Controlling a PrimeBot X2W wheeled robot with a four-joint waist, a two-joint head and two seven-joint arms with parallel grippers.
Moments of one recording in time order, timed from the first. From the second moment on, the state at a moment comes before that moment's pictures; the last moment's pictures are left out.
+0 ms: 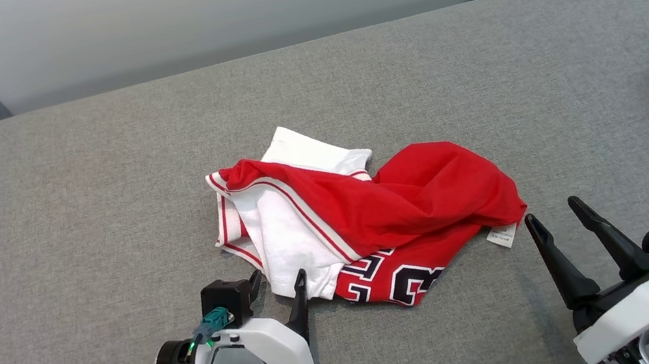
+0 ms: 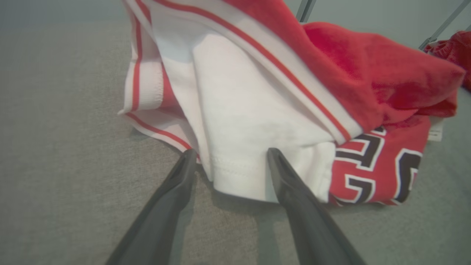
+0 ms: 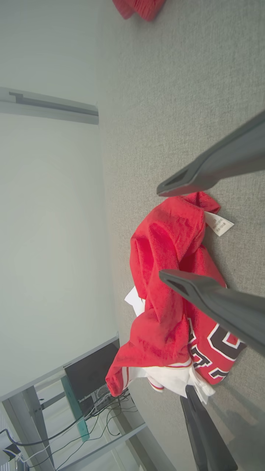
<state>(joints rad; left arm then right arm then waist) -0.39 0.10 -0.67 0.63 -0.61 0.16 -0.15 -0.13 -0.24 0.31 0.24 0.47 0.13 -0.25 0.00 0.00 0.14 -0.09</state>
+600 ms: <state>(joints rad) -0.46 0.07 -0.67 0.63 -0.62 0.12 -0.23 -0.13 -0.25 0.31 0.25 0.47 0.13 -0.25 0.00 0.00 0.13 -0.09</state>
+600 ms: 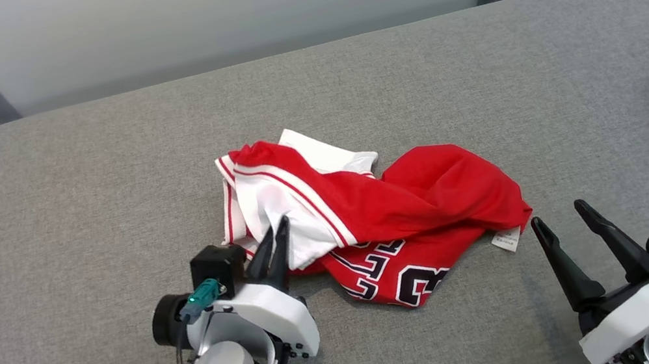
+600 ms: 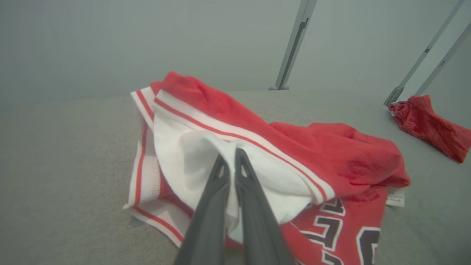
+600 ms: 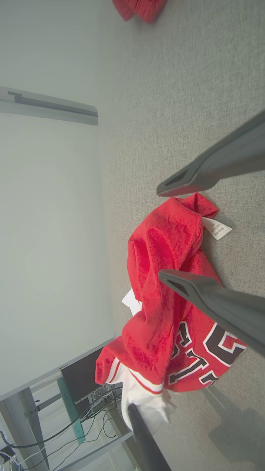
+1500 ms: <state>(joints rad) -0.35 0.30 -0.58 0.15 -0.61 0.32 -0.13 -0.33 -0.22 0.43 0.67 0.57 0.13 -0.25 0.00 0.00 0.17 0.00</state>
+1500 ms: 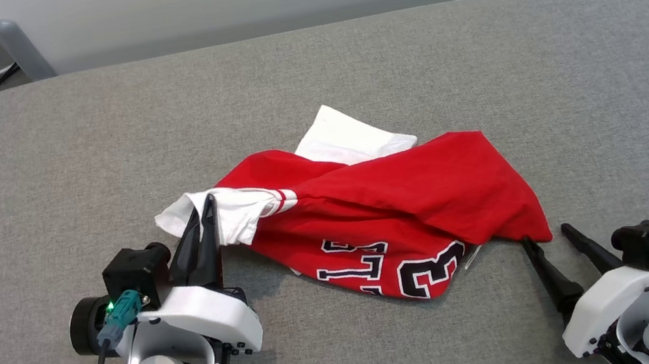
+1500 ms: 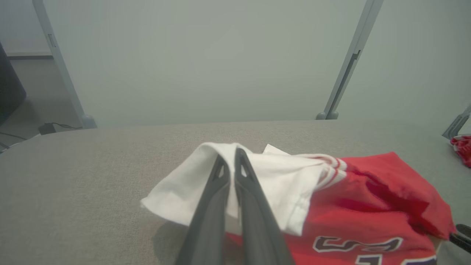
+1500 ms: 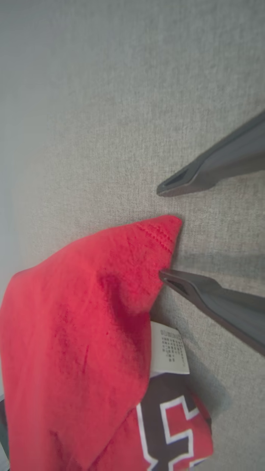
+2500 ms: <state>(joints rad) -0.36 0.17 -0.78 0.21 -0.63 0.19 -0.05 -0.32 -0.27 0.03 0.65 0.35 0.13 -0.25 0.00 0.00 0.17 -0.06</state>
